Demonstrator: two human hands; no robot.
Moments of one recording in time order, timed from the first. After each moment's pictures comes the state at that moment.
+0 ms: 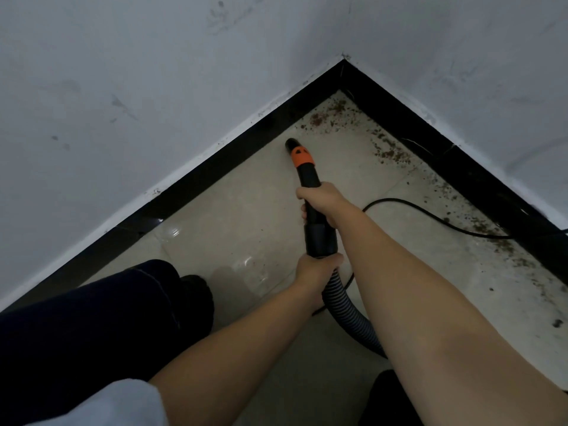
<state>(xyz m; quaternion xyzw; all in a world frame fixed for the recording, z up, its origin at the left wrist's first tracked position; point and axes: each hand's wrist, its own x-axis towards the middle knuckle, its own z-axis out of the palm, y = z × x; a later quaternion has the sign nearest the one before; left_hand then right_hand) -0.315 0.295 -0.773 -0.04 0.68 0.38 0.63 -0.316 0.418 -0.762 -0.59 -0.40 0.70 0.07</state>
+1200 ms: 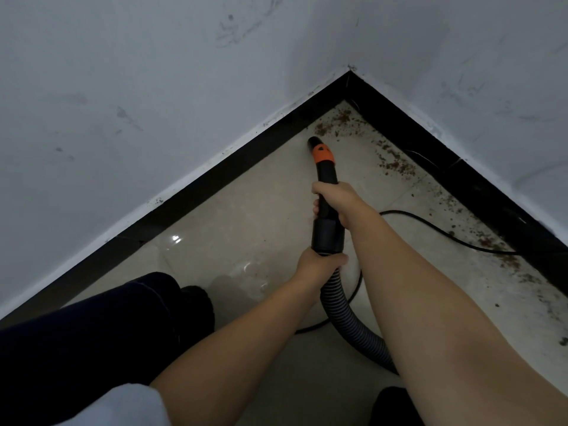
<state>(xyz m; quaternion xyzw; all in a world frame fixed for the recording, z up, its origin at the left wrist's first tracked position) -0.336 0.321 -0.772 0.07 0.70 0.33 0.63 -0.315 0.444 -0.763 -0.61 -0.33 0.71 0.12</state>
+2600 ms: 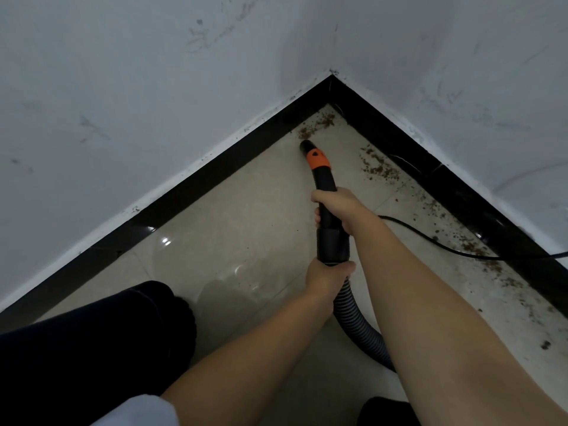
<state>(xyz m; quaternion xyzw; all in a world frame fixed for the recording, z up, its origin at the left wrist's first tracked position) -0.290 0.334 -0.784 0.03 0.69 0.36 0.63 -0.283 0.460 -0.763 -0.60 -0.37 0.70 0.09</state>
